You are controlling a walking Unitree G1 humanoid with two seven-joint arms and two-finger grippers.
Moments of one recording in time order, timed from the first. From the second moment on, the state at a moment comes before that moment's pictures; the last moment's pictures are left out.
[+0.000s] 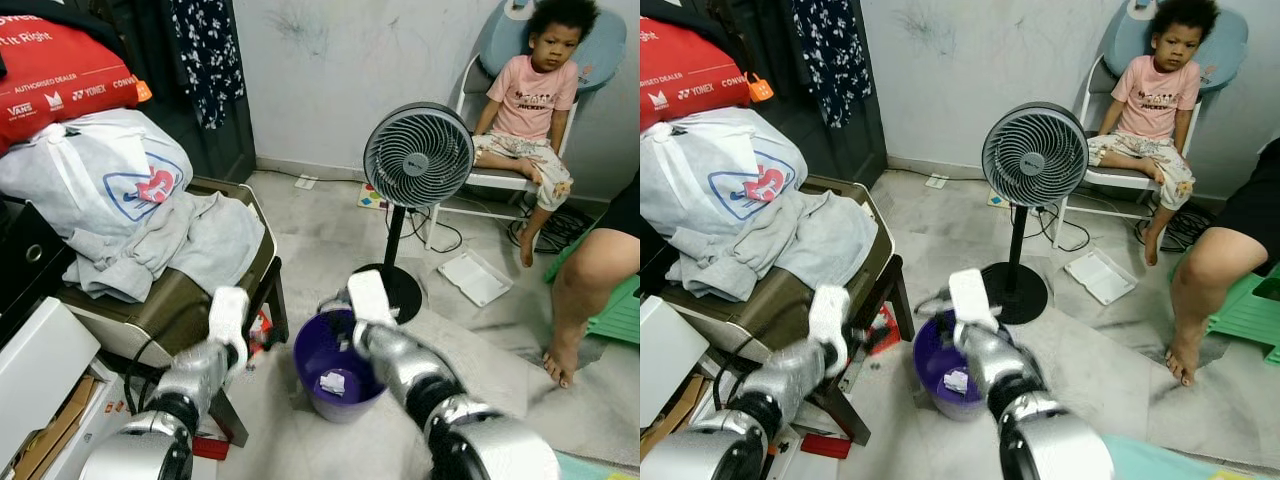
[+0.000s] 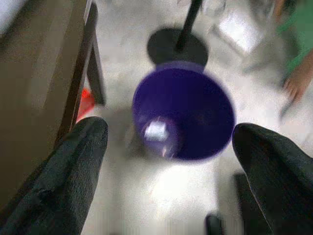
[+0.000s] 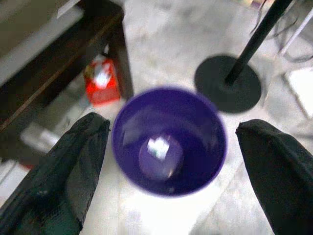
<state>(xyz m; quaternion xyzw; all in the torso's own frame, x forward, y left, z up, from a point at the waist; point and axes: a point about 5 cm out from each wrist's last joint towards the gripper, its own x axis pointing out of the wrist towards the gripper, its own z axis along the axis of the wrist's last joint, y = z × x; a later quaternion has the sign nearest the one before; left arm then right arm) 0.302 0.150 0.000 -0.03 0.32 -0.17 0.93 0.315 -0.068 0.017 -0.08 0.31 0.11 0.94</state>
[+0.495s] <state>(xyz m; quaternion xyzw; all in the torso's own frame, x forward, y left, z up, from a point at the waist) 0.272 0.147 -0.028 0.14 0.38 -0.23 0.89 0.289 -0.076 -0.013 -0.14 0.37 0.14 0.91</state>
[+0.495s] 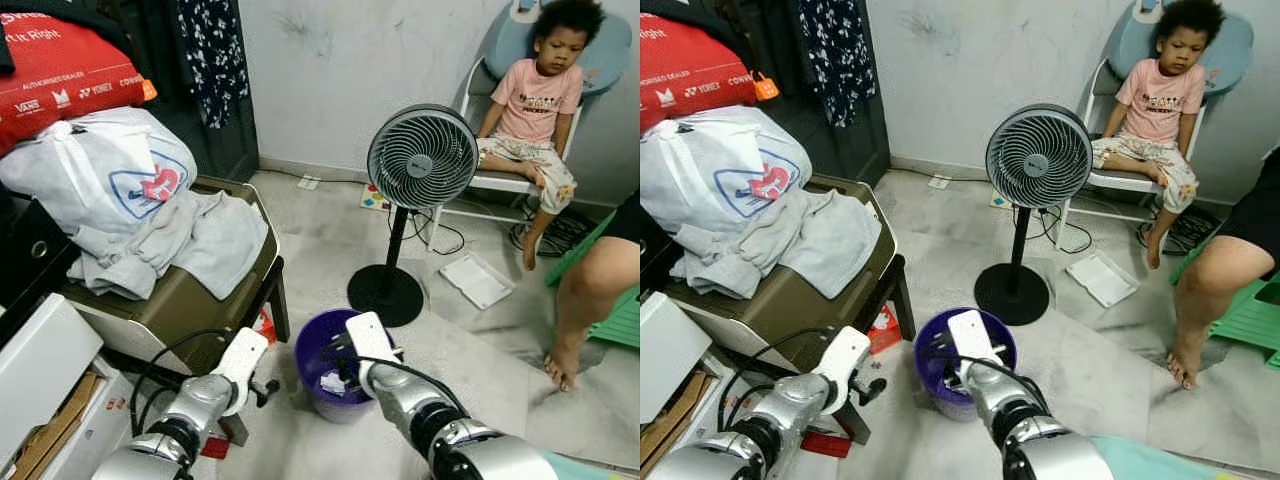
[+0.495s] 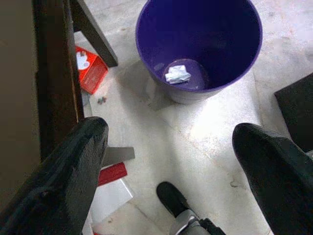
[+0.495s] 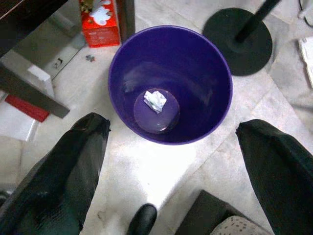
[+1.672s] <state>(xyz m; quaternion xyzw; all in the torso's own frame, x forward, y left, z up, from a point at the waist) 0.243 0.139 0.081 -0.07 -0.01 -0.28 0.96 0.298 -0.117 0.042 -0.15 0.10 0.12 0.98</state>
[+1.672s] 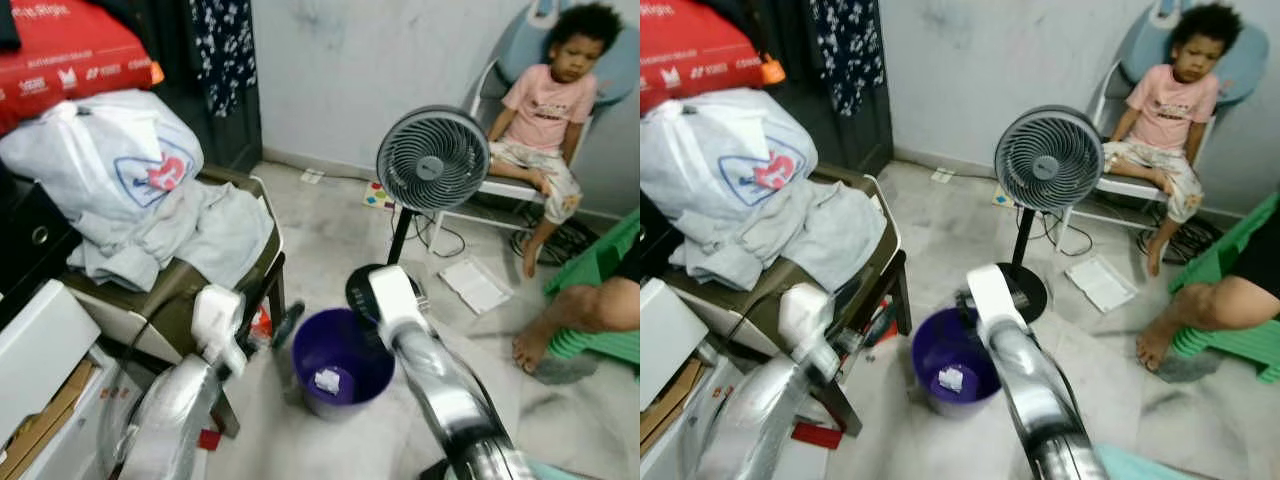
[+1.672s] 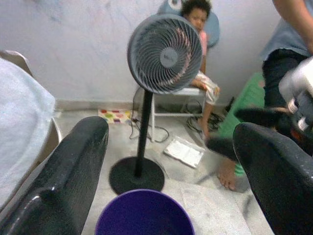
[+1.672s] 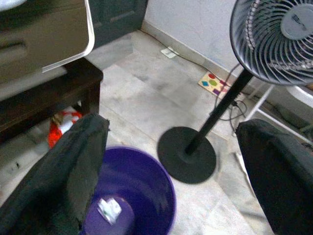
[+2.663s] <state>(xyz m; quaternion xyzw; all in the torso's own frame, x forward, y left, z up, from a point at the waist) 0.221 0.127 0.114 -0.02 -0.04 -0.18 0.98 0.262 -0.166 0.089 -0.16 0.01 0.05 0.99</state>
